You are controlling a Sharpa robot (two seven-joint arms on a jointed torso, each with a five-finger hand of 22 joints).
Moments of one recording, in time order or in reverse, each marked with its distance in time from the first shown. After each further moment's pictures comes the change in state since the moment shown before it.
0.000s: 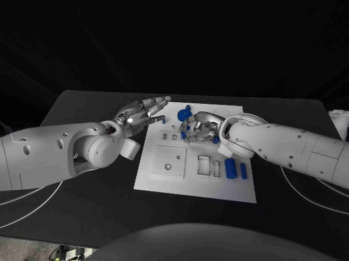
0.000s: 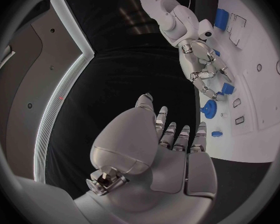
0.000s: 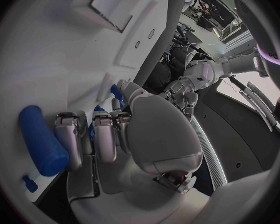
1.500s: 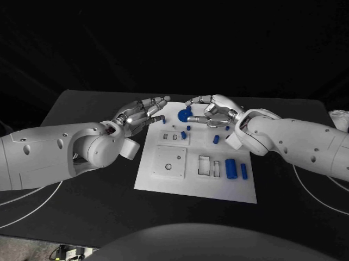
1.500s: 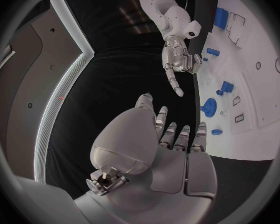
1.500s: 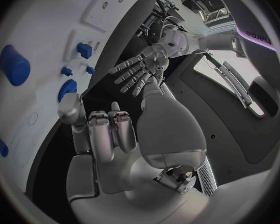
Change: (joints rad) left arm -0.002 -0.004 0.000 -0.002 0.002 0.000 0.007; left_hand 0.001 -0.001 -0.003 -0.003 -0.001 0.000 0.000 0.000 0.000 -0.009 0.009 0.000 0.000 0.004 0.004 0.002 0.000 0.000 0.000 0.000 0.004 0.000; right arm 0.029 -0.123 0.000 0.072 0.272 -0.118 0.339; right_hand -0.196 -0.013 -0.351 0.229 -0.260 -0.026 0.012 -0.117 -0.125 -0.003 0.055 -0.043 0.000 0.000 0.054 -0.015 0.000 0.052 -0.355 0.035 -0.310 -0.002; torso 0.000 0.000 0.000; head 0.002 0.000
